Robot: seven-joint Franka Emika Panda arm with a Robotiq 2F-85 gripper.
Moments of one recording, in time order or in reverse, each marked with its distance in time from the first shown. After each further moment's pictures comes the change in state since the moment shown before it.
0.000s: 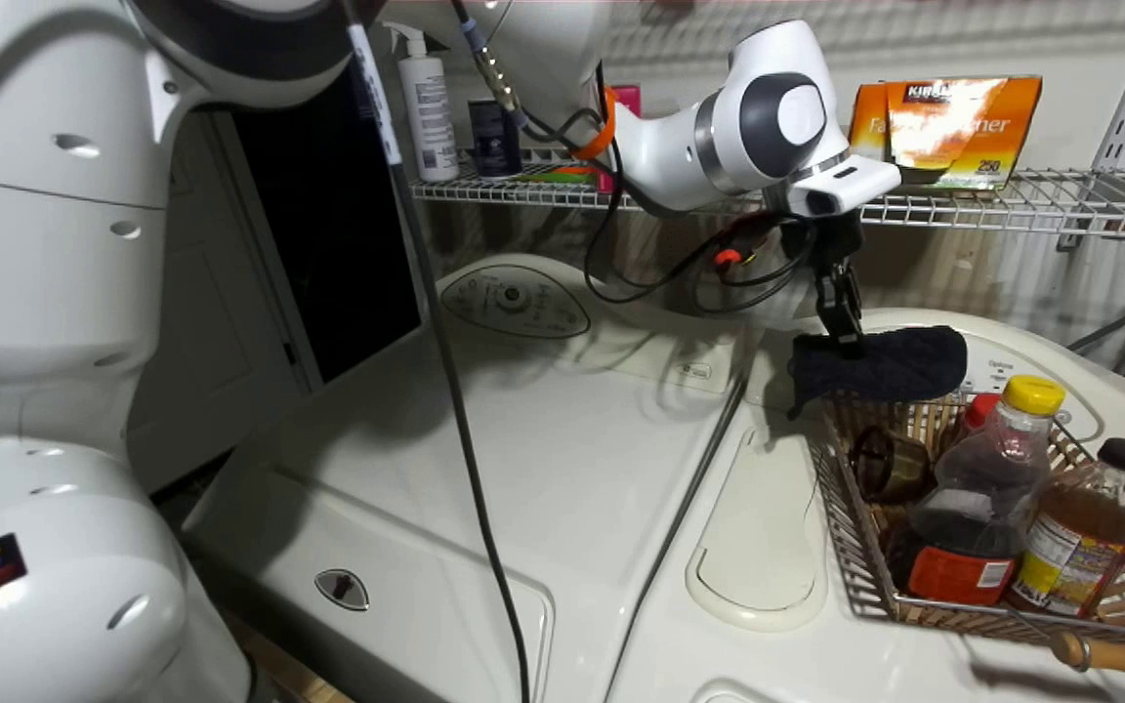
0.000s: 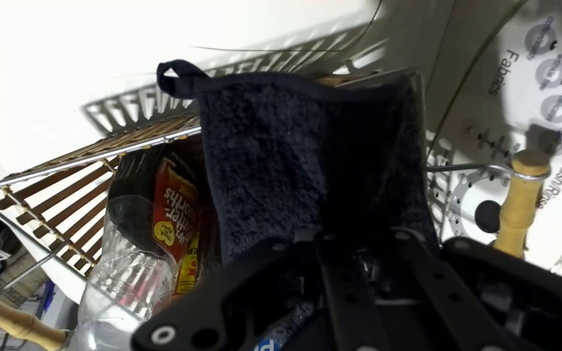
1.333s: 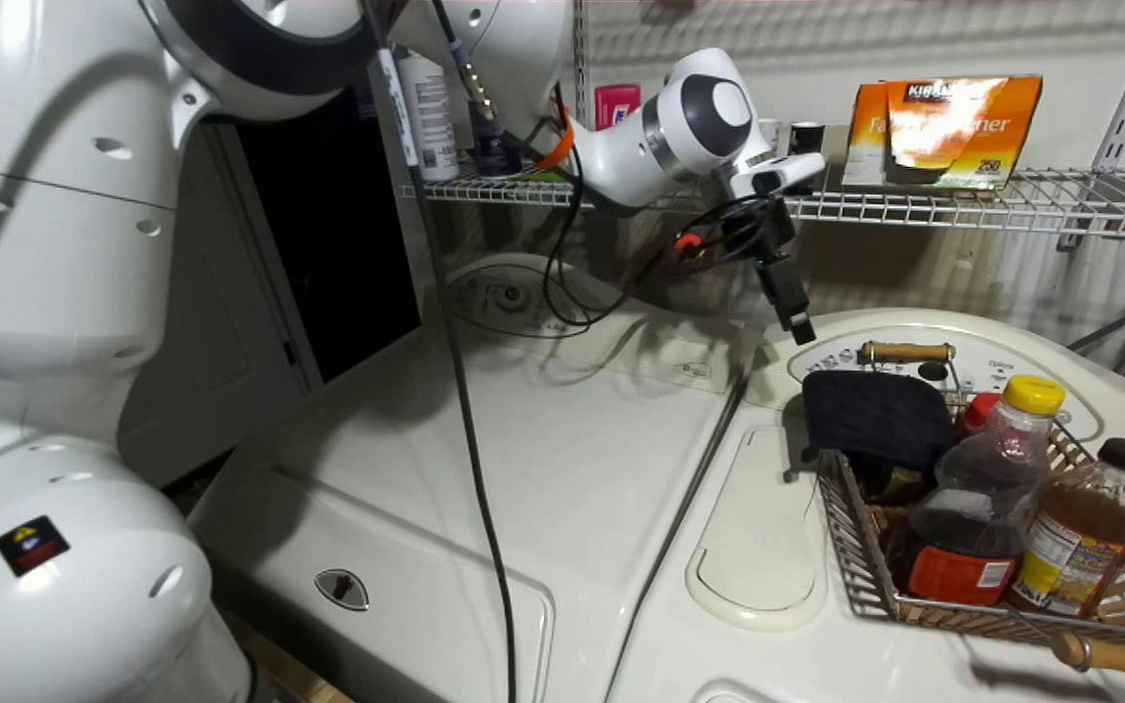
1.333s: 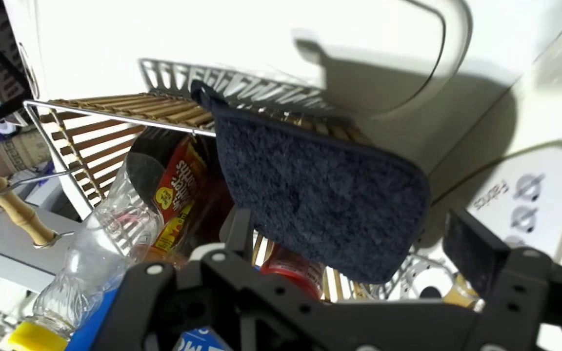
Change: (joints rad) arm 0.133 0.033 0.006 0.052 -0.155 -0.206 -0.175
